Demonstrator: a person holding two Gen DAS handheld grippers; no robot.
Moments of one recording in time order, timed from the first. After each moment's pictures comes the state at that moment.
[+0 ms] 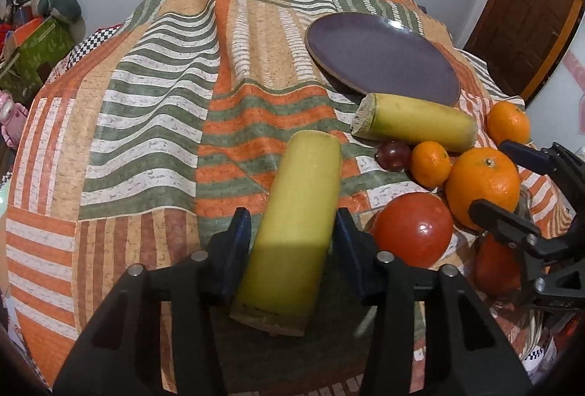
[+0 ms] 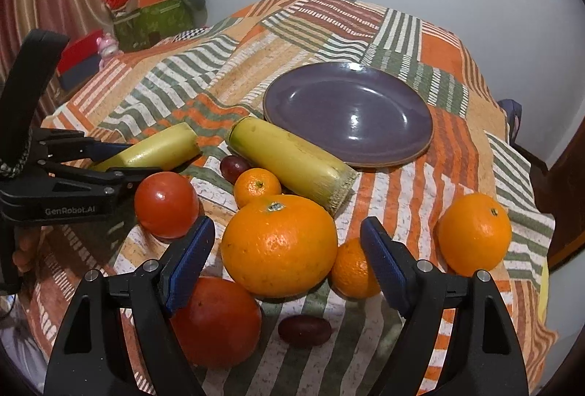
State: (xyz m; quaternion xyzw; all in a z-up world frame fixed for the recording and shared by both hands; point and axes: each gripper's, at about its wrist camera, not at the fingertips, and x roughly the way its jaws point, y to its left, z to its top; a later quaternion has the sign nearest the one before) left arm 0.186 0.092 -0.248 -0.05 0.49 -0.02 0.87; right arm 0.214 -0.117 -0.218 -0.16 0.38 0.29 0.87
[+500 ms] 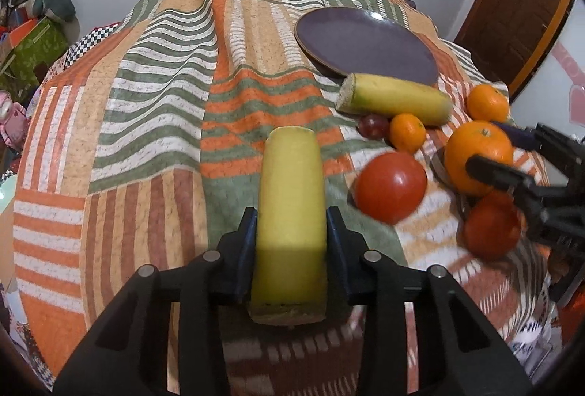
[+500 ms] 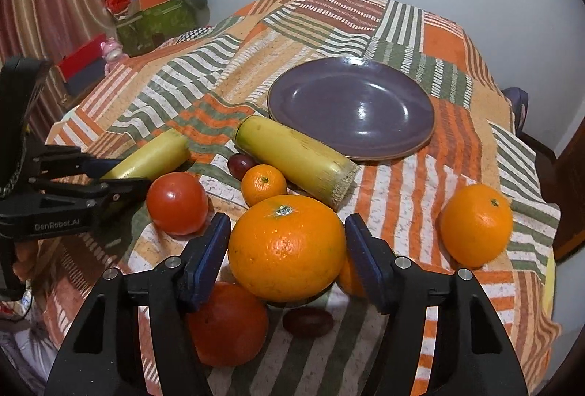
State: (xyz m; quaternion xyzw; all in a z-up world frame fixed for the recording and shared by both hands) left arm 0.150 0.094 -0.238 -0.04 0.49 -0.04 0.87; right arm 0.207 -0.130 -0.207 -0.13 0.39 0.29 0.86
